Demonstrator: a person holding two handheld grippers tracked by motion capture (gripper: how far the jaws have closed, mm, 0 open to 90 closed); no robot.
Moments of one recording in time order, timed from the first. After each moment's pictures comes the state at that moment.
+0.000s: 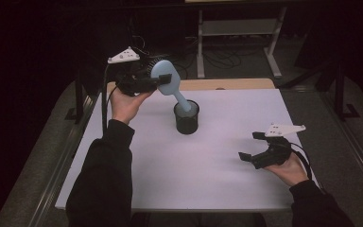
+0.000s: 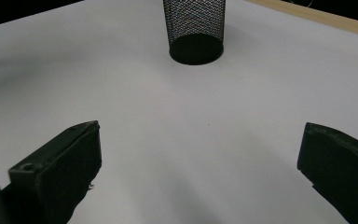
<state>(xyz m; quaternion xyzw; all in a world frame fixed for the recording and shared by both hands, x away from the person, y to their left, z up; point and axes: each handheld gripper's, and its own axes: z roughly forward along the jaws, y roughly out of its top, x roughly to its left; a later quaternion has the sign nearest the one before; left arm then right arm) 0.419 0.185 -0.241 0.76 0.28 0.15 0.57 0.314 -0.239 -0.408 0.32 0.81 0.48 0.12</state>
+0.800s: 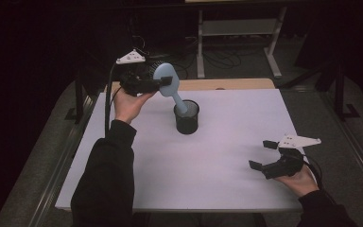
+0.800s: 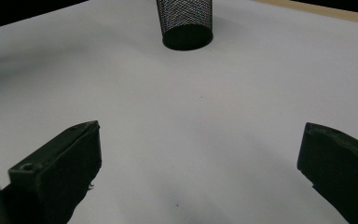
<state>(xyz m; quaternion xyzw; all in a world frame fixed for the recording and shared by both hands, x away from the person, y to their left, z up) 0.435 0.179 -0.257 0.77 0.29 0.16 0.54 0.287 -0.265 -0.423 0.34 0.79 0.50 0.12</state>
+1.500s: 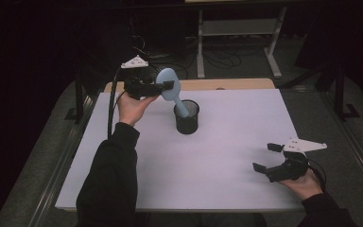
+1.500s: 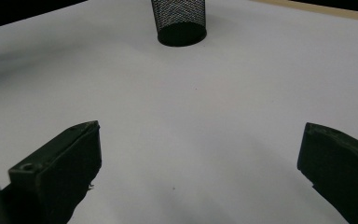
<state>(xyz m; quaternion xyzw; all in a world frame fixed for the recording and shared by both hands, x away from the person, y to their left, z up) 0.444 0.177 -0.281 0.77 0.31 0.14 0.53 0.278 -0.275 -0.428 0.35 0.78 0.50 0.13</state>
